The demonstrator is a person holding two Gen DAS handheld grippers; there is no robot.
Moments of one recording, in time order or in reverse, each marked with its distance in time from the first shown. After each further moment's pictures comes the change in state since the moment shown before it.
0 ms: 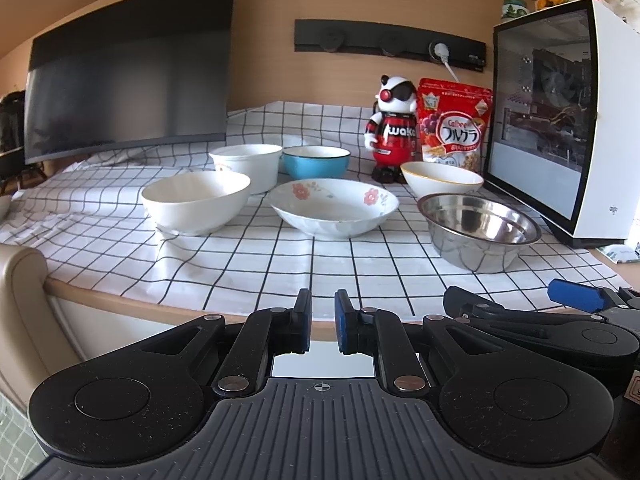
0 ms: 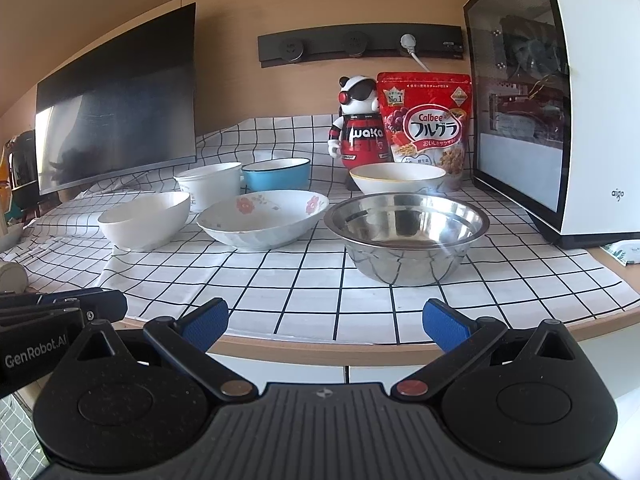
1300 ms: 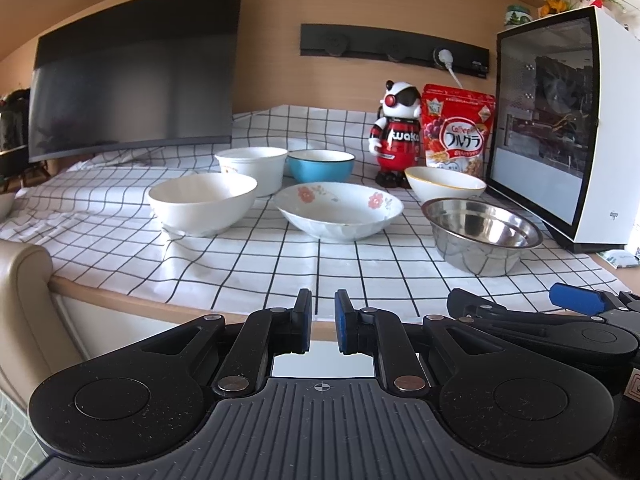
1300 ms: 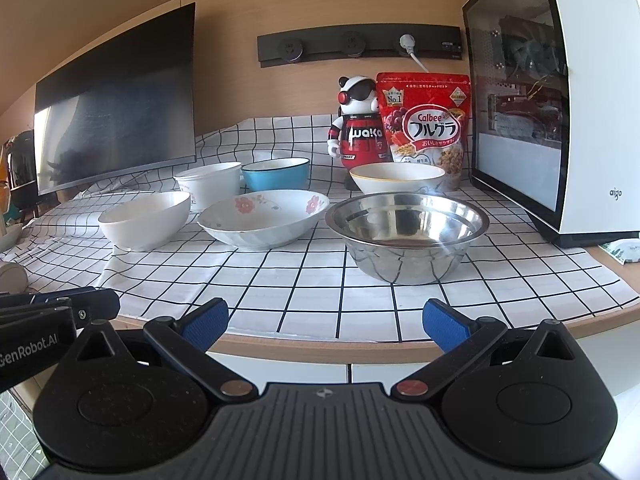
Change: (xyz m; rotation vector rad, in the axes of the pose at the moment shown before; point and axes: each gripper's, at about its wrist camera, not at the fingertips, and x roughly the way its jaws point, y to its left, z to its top) left arm -0.006 0.008 -0.001 -0.017 -0.011 0.000; right arm -0.002 0.004 -0.001 -0.001 0.003 -0.006
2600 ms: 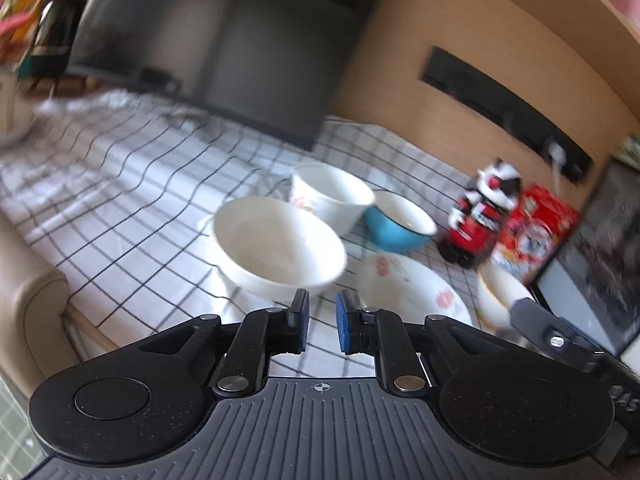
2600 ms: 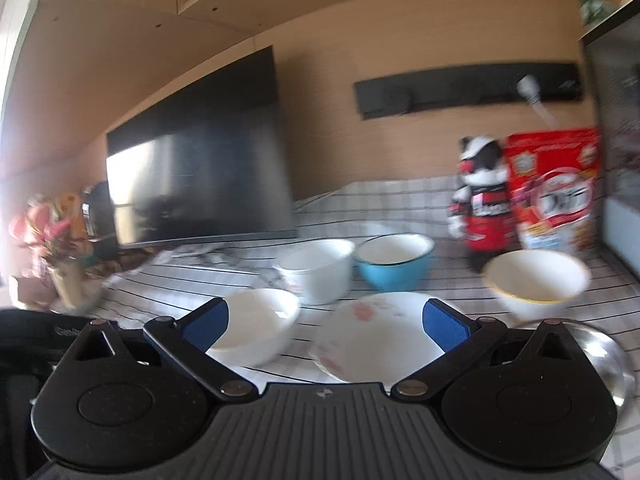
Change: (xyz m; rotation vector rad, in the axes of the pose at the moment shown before) left arm 0.073 0.144 0.126 -0.411 0.131 0.021; right arm 0.082 0.060 0.150 0.032 -0.013 0.368
